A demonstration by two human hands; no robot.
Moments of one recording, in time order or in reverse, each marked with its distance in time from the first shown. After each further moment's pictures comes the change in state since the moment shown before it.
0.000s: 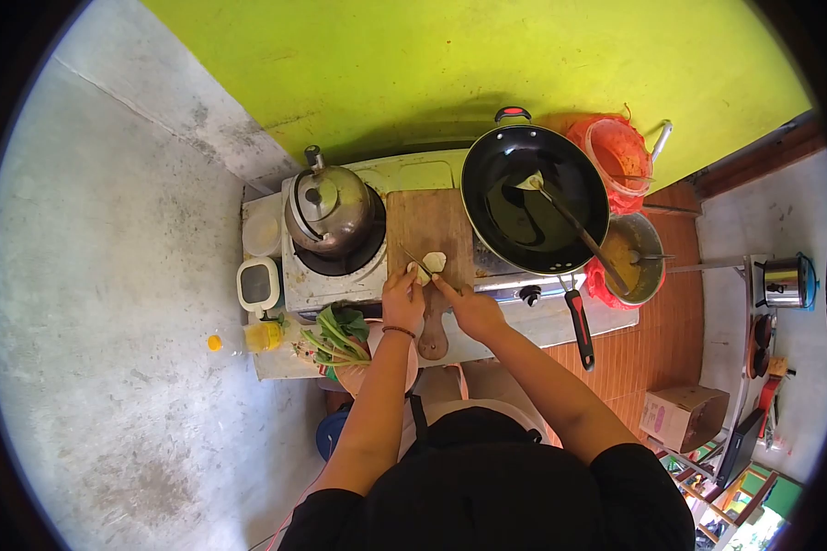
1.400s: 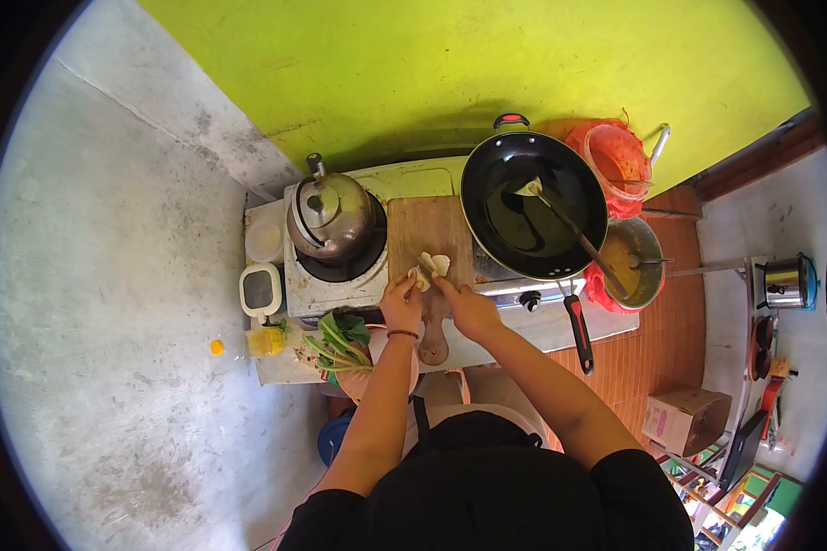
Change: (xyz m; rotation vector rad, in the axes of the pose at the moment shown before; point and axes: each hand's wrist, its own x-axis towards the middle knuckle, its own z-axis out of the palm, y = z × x) left_hand 0.000 0.002 0.004 -0.057 0.104 -0.098; right_hand 0.011 -0.007 -0.003 0.050 0.026 0.042
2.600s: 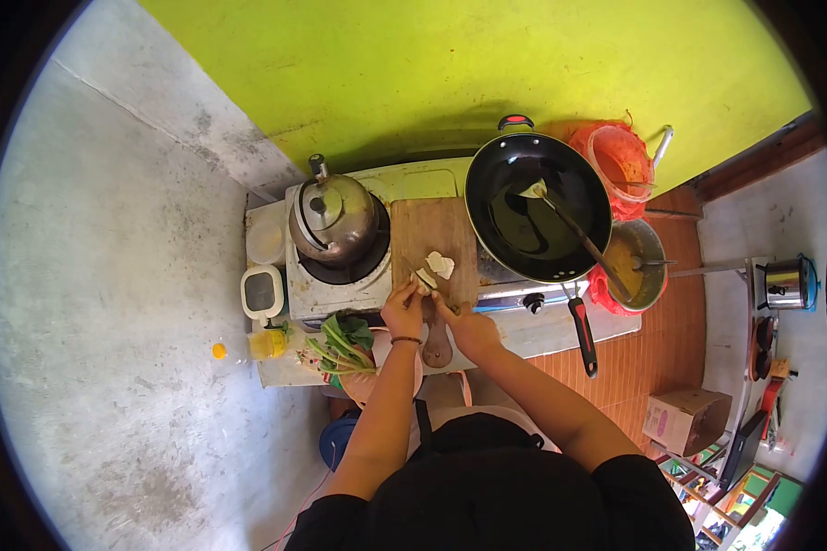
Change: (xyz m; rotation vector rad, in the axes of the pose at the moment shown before) left_hand -0.002 -0.003 -0.002 -0.066 0.030 -0.054; right_hand -0.021 -0.012 0.016 -0.178 -0.010 -0.002
